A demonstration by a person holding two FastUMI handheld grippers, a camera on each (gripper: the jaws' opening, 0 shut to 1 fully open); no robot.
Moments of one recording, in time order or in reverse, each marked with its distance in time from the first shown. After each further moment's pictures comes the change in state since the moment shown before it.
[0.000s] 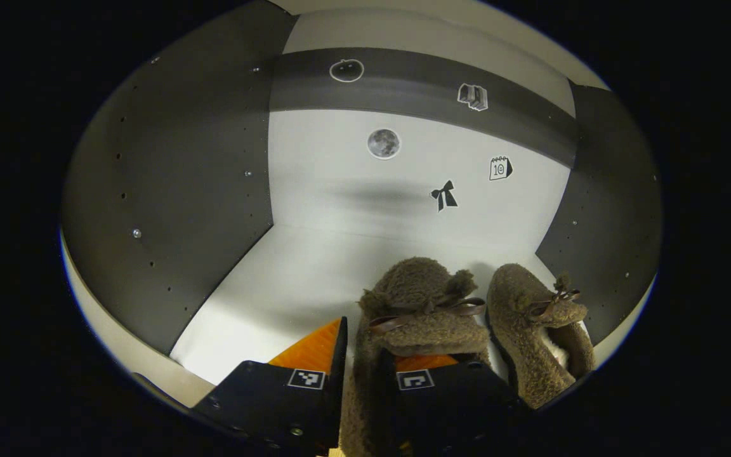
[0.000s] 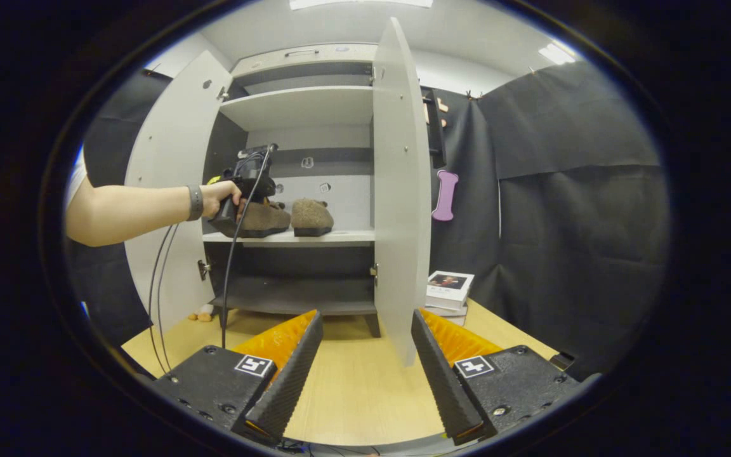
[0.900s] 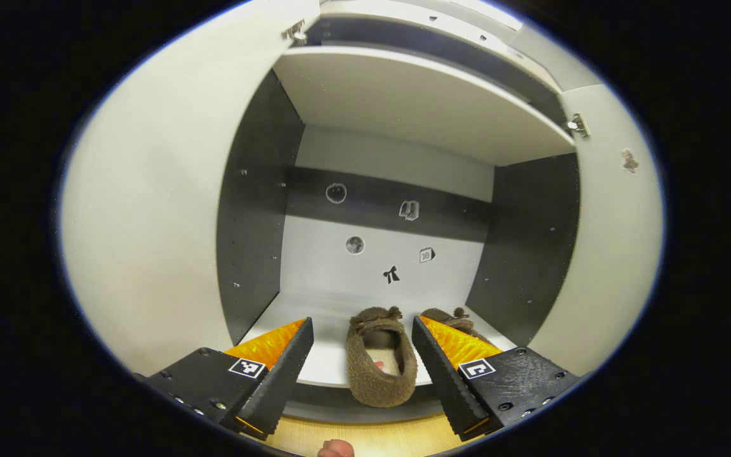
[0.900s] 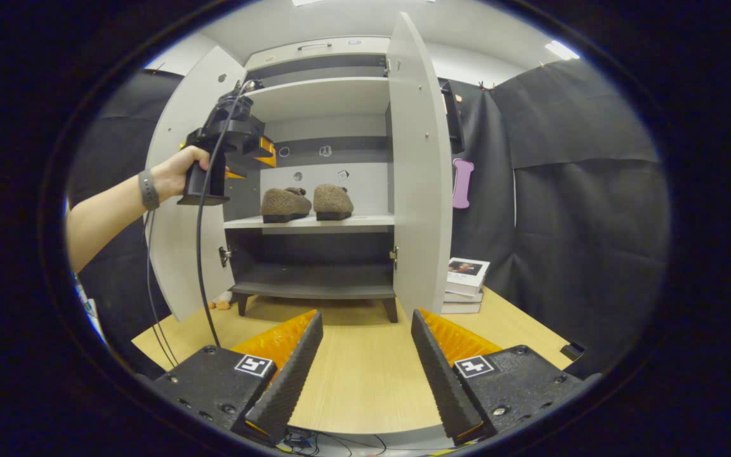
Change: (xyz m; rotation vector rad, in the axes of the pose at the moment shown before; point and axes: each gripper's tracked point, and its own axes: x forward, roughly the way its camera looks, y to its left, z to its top) left arm -0.179 -0.007 0.031 0.029 -0.441 -0.189; right arm -0.019 0.025 -0.024 -0.006 0.061 0.080
